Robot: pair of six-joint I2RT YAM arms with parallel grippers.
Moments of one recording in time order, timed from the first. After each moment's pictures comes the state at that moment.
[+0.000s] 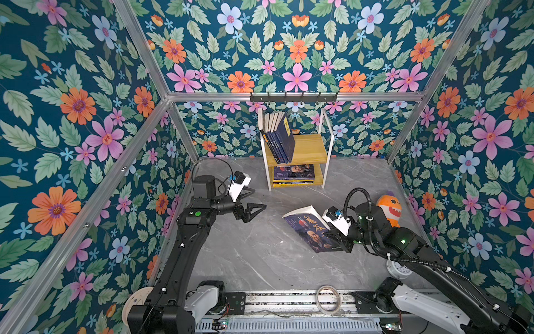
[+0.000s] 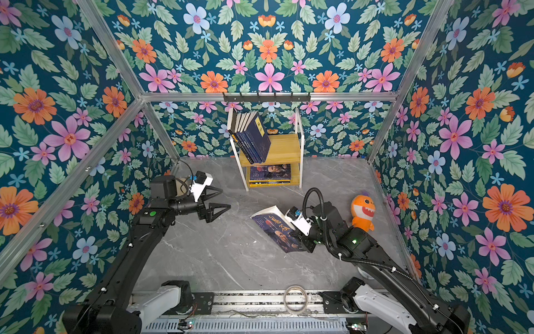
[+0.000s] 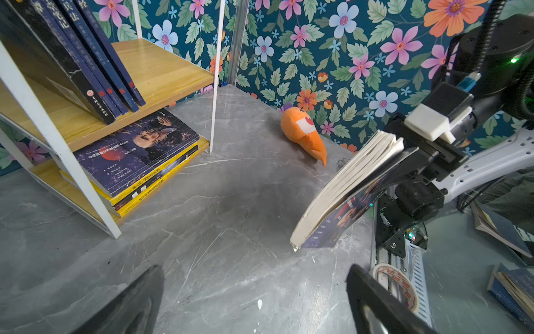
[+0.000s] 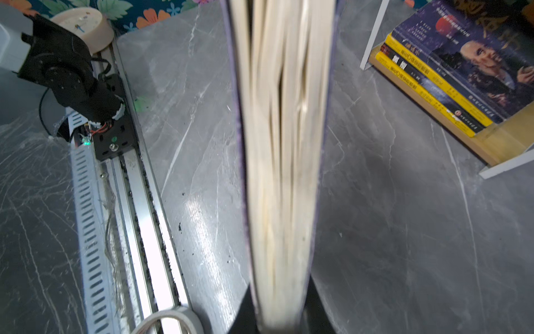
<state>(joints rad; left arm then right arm) -0.10 1.08 0.99 -0.48 1.02 0.29 0.67 0.88 0.85 -0.69 -0.32 -0.24</state>
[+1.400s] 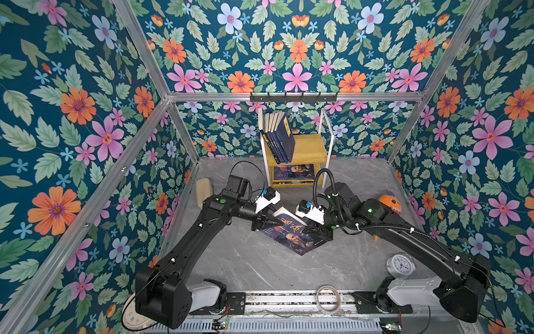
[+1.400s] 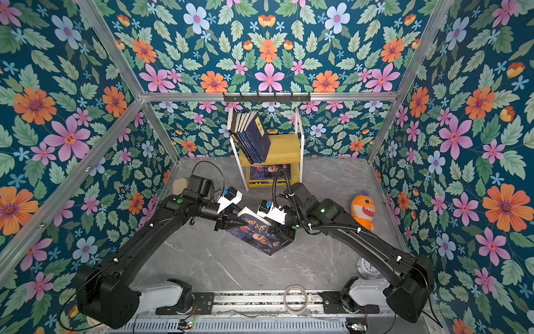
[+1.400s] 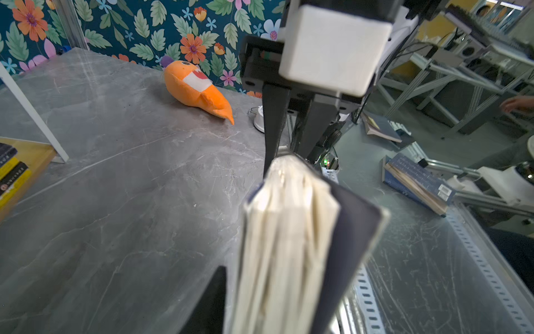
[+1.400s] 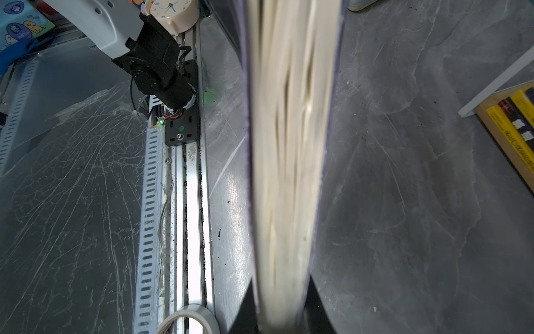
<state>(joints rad) -0.39 1.26 1.08 -0.78 1.14 0.66 0.76 1.29 1.21 -0.80 -0.51 -0.39</state>
